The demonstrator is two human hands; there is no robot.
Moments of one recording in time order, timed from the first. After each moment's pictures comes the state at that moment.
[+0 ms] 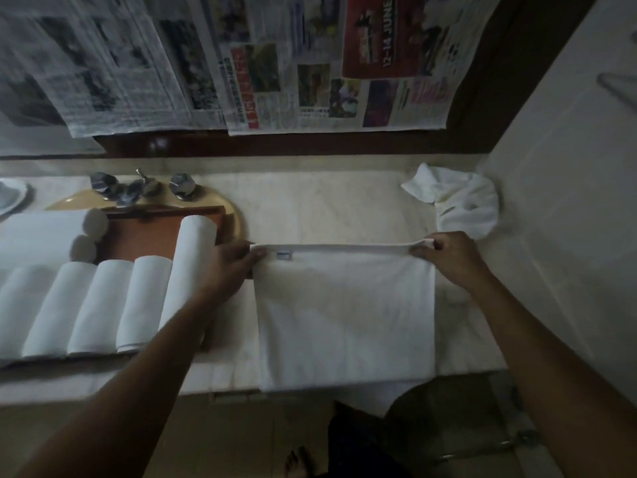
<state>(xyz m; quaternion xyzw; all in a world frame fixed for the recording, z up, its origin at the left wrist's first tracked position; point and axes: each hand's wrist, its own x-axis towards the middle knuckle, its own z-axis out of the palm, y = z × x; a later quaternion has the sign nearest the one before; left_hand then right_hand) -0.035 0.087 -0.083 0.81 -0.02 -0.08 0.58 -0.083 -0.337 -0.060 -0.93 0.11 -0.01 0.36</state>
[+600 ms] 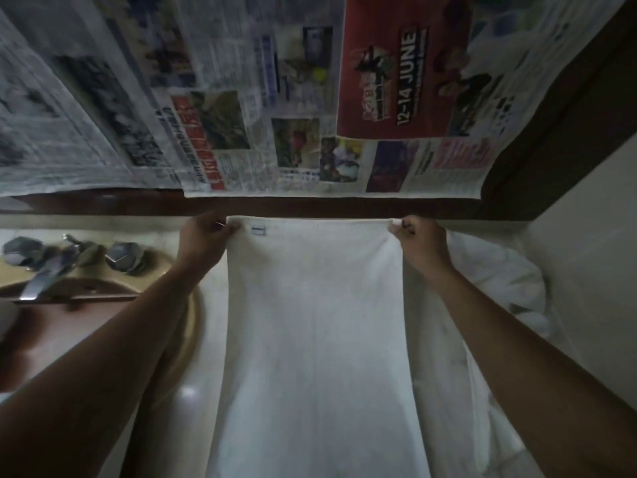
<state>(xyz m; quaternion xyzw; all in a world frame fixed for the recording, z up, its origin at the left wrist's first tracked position) 0.260 0.041 -0.100 0.88 0.07 0.03 0.46 0.215 -0.362 -0.091 -0.92 0.14 -0.08 0.36</state>
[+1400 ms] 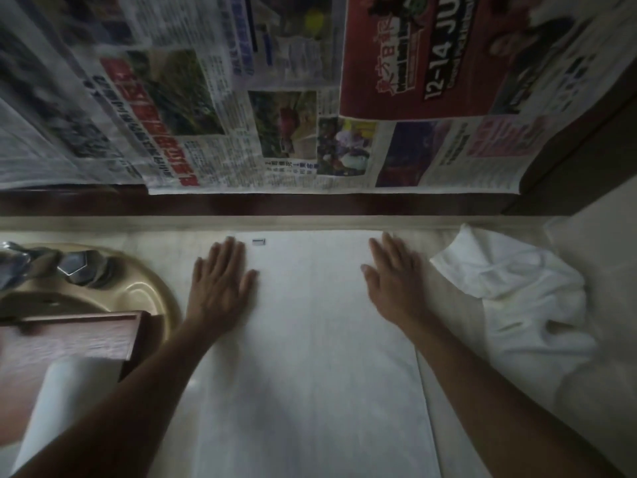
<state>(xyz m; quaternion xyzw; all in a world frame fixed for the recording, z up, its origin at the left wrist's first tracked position) 0.252 0.015 -0.239 0.99 -0.07 -0.01 0.12 0.224 -0.341 -0.242 -0.99 0.02 -0.05 0.09</state>
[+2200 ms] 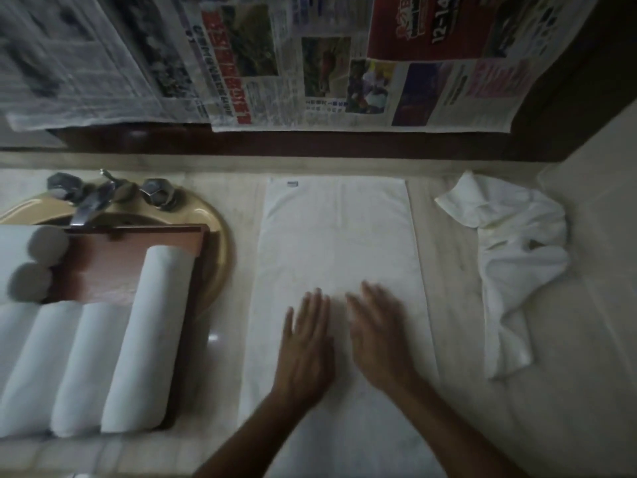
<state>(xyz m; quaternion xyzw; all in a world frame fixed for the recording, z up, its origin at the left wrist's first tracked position) -0.037 -0.052 -0.231 0.95 -0.17 0.05 0.24 -0.031 -0.235 -0.229 -0.99 -0.06 -0.08 0.14</state>
